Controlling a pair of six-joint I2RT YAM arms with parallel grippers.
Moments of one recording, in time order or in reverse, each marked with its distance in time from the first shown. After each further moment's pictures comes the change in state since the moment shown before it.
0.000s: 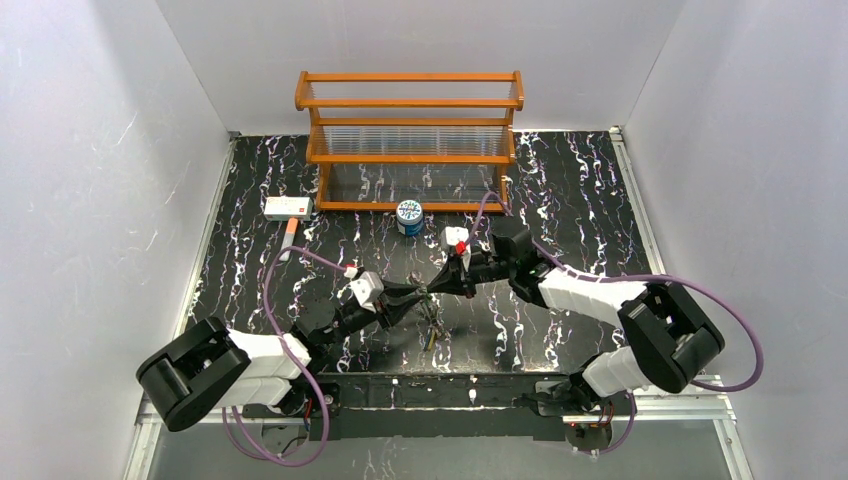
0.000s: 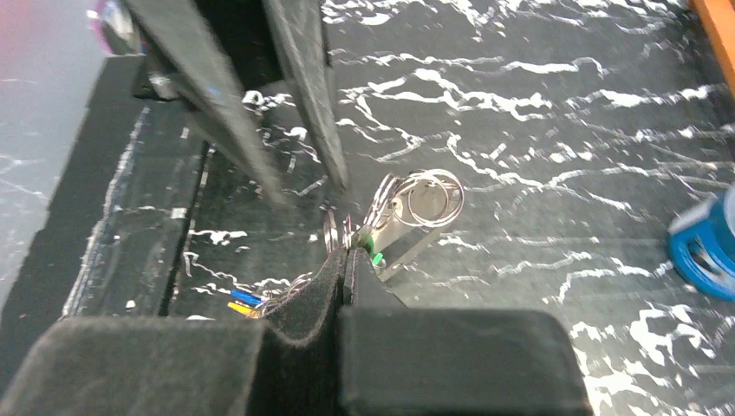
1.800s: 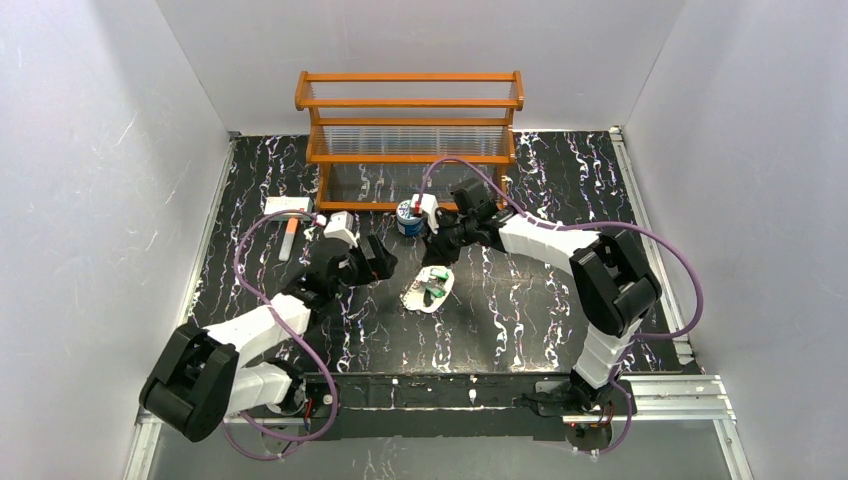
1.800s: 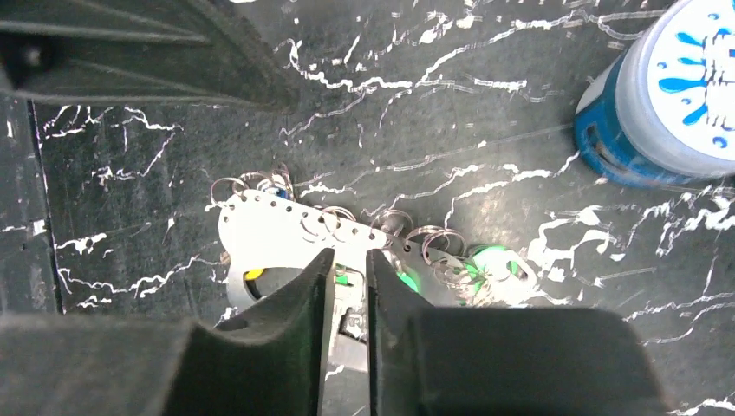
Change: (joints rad) left arm 0.290 -0.021 0.382 -0.999 -0.328 -0.504; right arm -0.019 0.350 0.539 -0.666 0.293 -0.135
